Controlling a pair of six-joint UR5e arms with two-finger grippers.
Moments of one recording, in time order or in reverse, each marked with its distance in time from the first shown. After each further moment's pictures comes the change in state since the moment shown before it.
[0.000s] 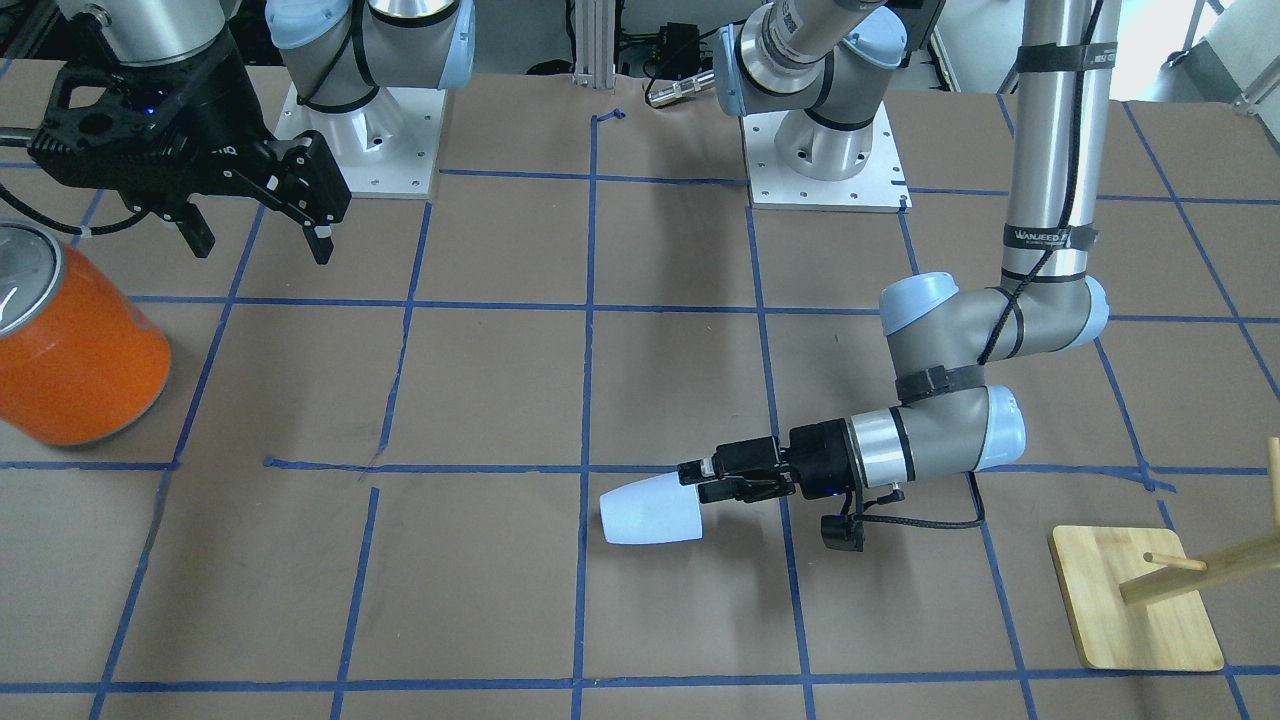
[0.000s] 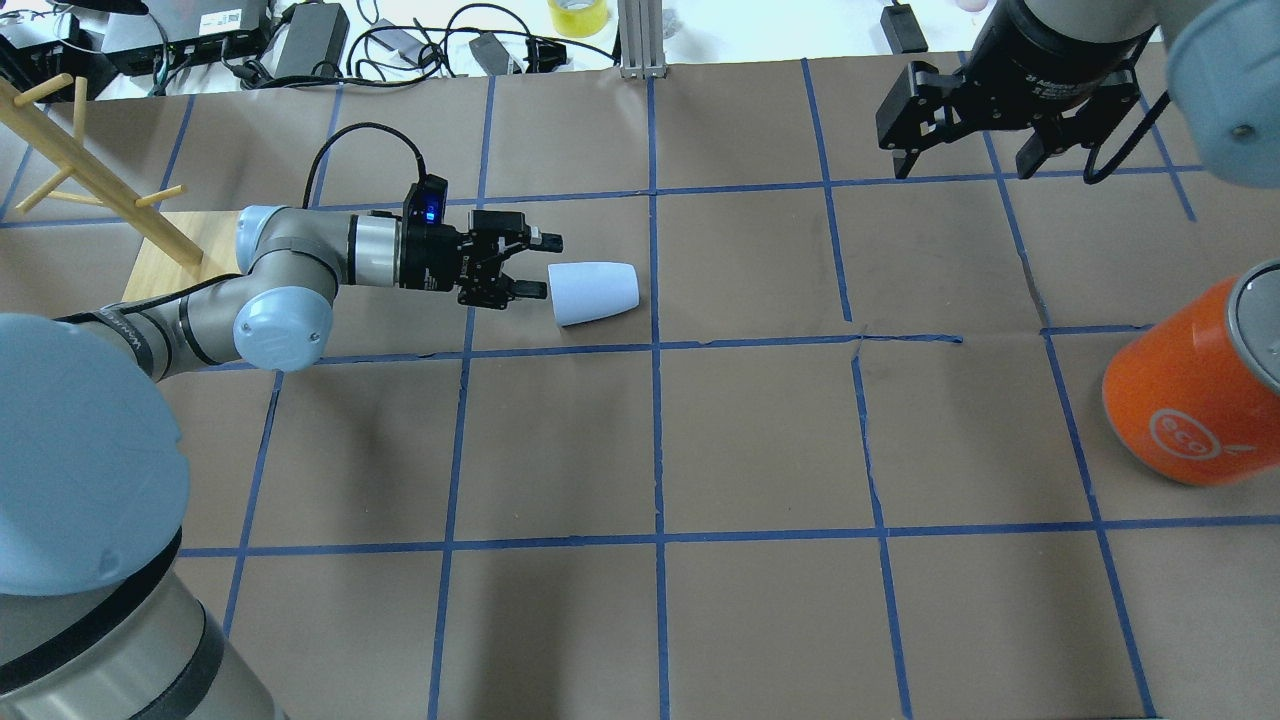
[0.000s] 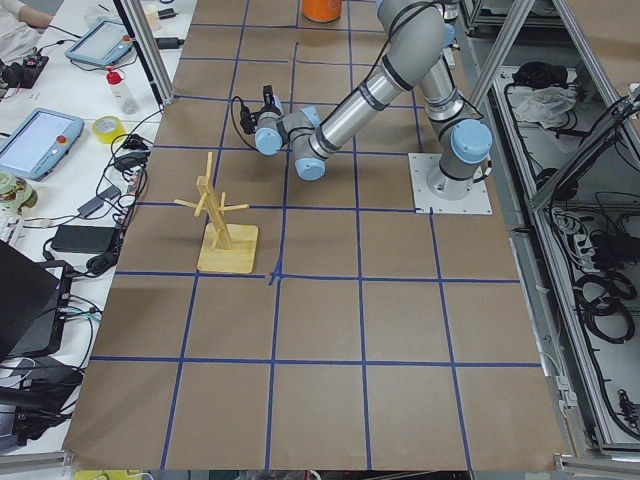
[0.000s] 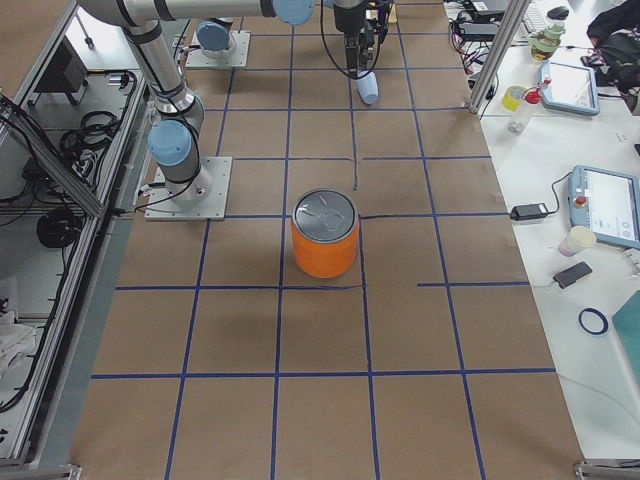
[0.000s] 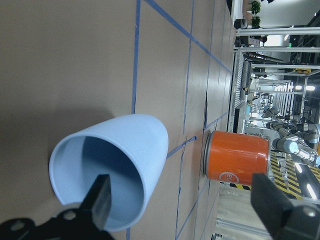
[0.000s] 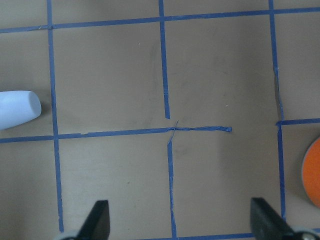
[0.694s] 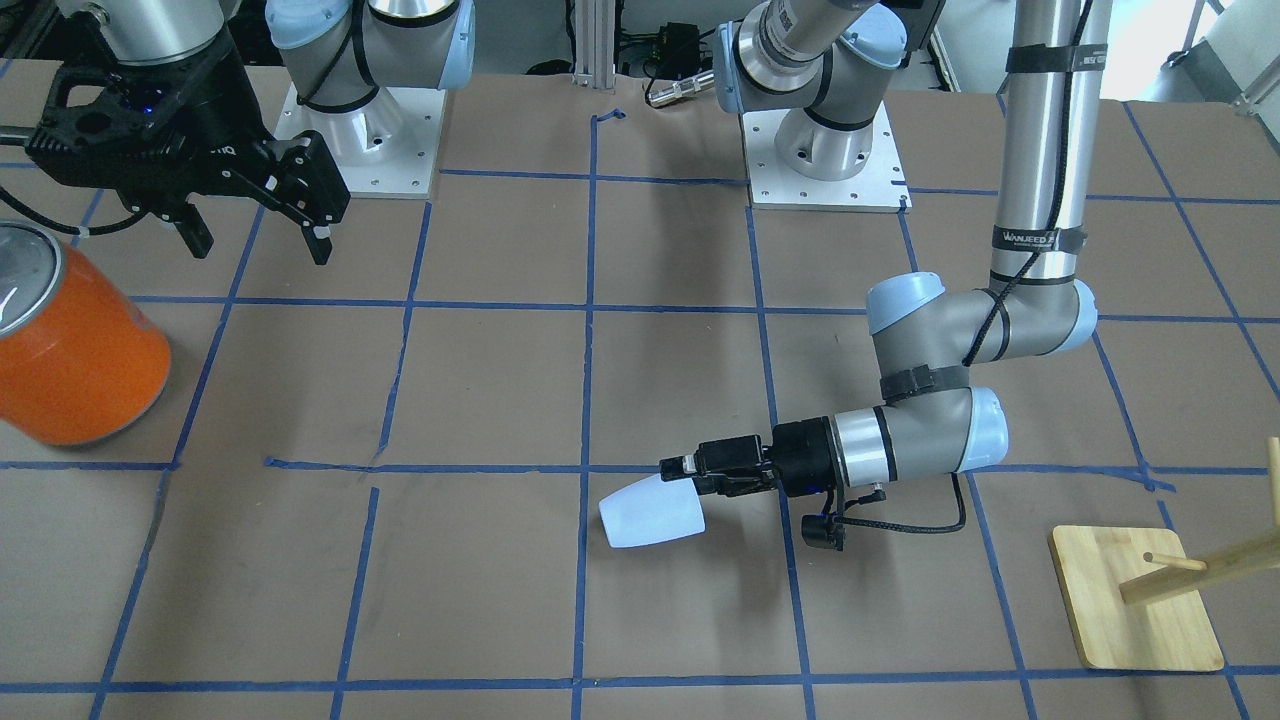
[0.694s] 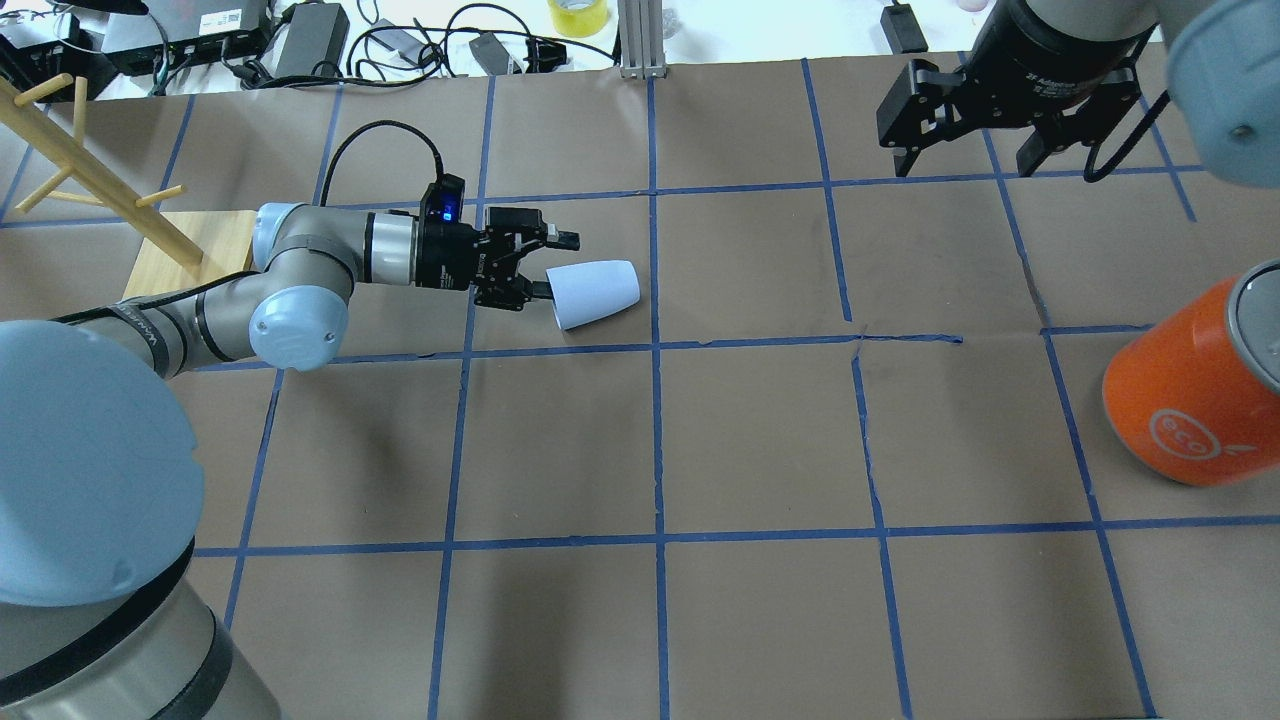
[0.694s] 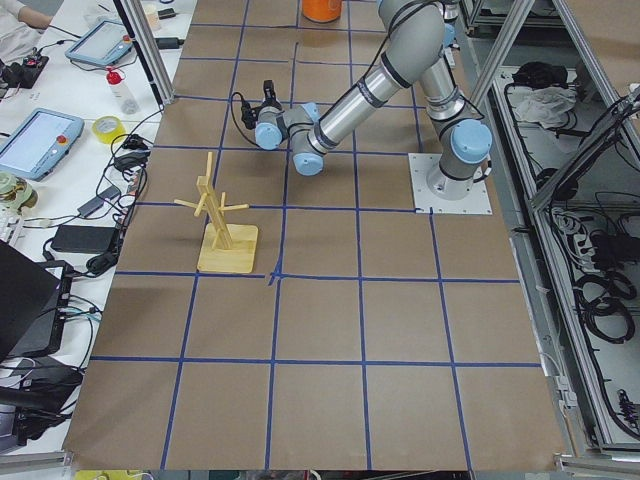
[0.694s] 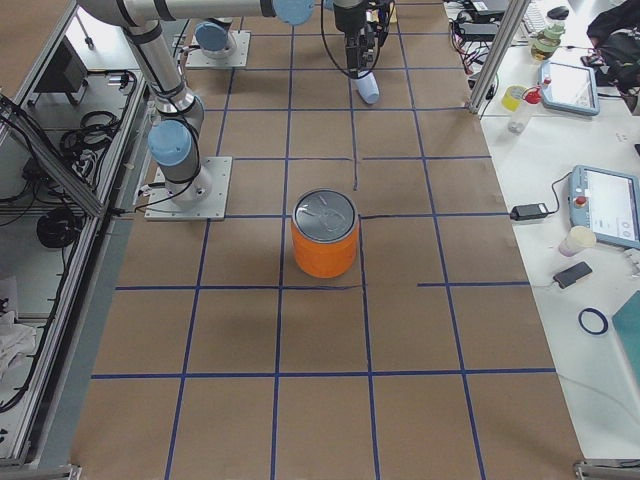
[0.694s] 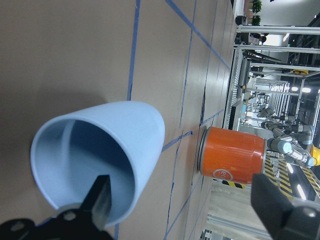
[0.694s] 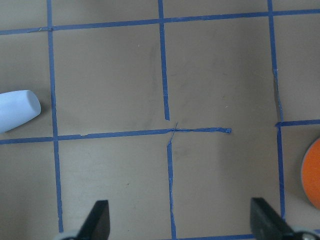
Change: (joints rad) left arm -0.021 -0.006 0.012 0.007 -0.016 -0.036; right arm 0.000 -0.001 0.000 -0.003 -0.001 0.000
